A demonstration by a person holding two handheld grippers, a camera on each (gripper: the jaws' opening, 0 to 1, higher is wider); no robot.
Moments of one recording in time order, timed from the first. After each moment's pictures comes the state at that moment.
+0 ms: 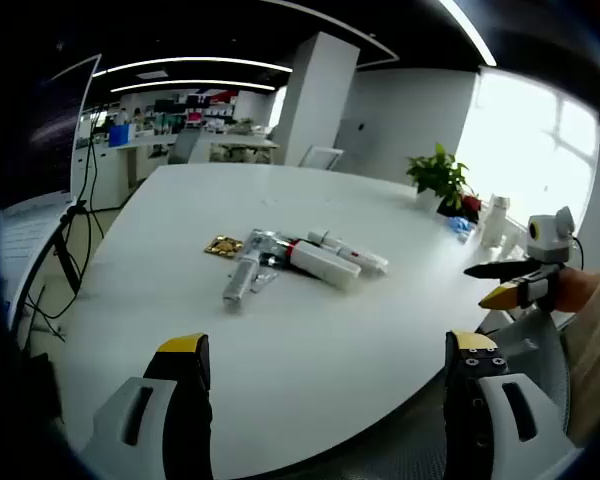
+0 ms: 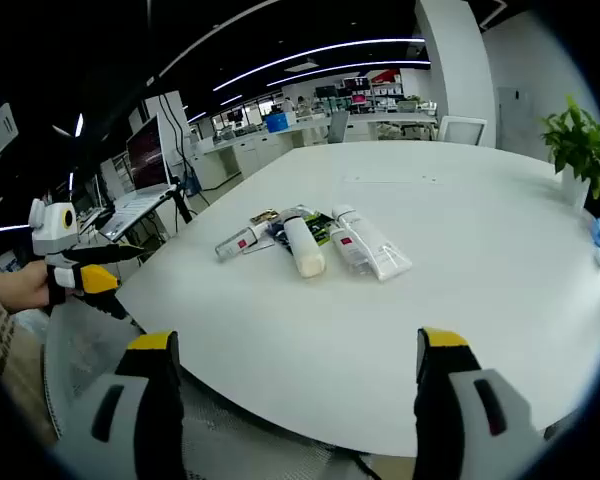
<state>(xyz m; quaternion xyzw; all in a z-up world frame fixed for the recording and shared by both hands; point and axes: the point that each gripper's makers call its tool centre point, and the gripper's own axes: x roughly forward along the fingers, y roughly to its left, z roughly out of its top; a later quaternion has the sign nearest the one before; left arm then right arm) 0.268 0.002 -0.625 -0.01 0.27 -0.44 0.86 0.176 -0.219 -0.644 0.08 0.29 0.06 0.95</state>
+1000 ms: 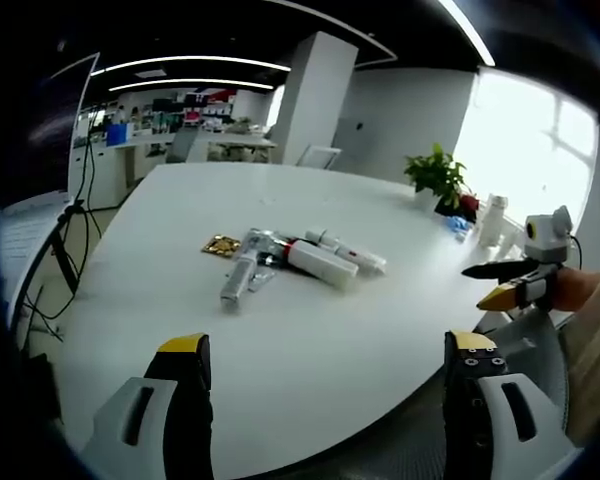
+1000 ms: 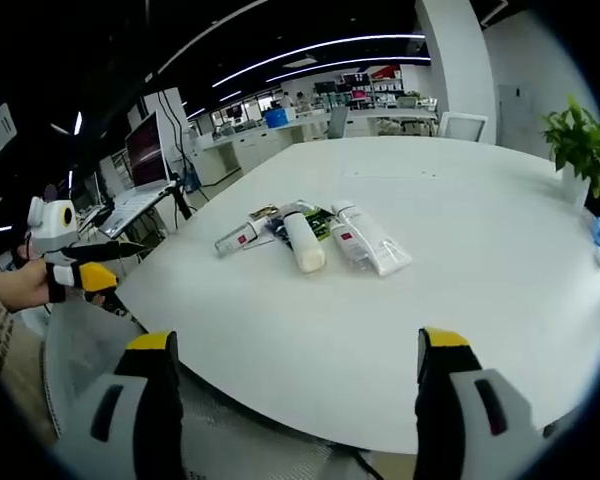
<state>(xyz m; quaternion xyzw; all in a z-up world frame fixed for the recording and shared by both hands) 0.266 0.000 -0.625 -0.01 0.27 -0.45 0.85 0.174 -0.219 -0.646 0.08 0.30 0.06 0.95</state>
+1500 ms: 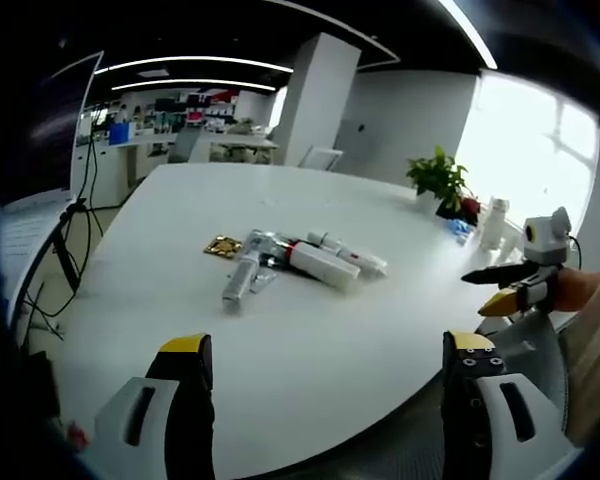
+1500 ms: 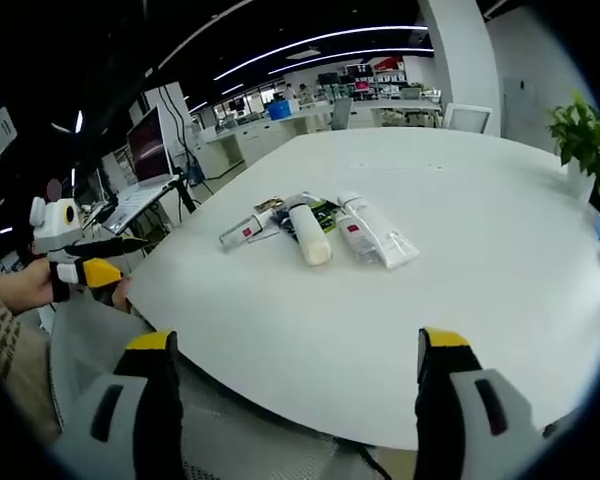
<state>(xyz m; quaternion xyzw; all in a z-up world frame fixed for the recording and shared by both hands) 0.267 0.001 -0.625 -0.02 0.27 -0.44 0.85 0.174 -0.212 -0.649 0.08 0.32 0.08 0.94</state>
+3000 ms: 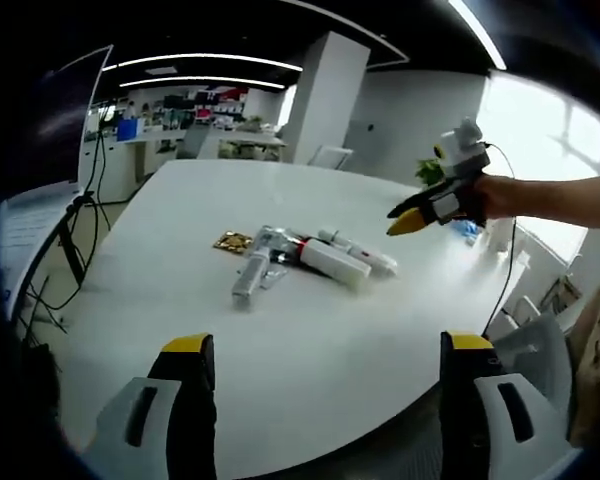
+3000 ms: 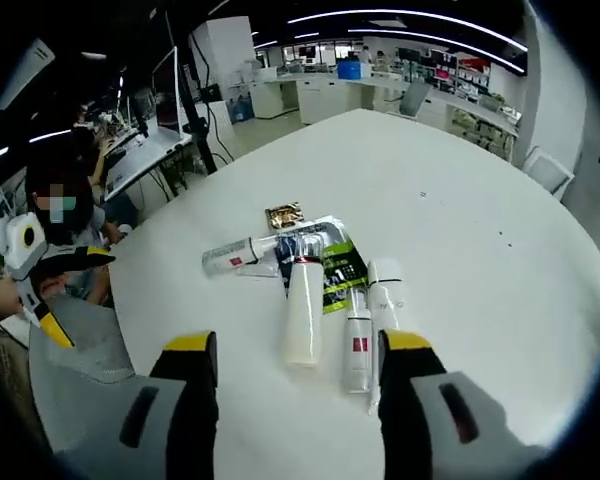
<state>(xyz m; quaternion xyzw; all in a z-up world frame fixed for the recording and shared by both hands) 0.276 0.006 -0.631 -0.02 0.28 -0.42 0.86 0.351 -0.209 -0.637 -0.05 0.41 0.21 0.89</state>
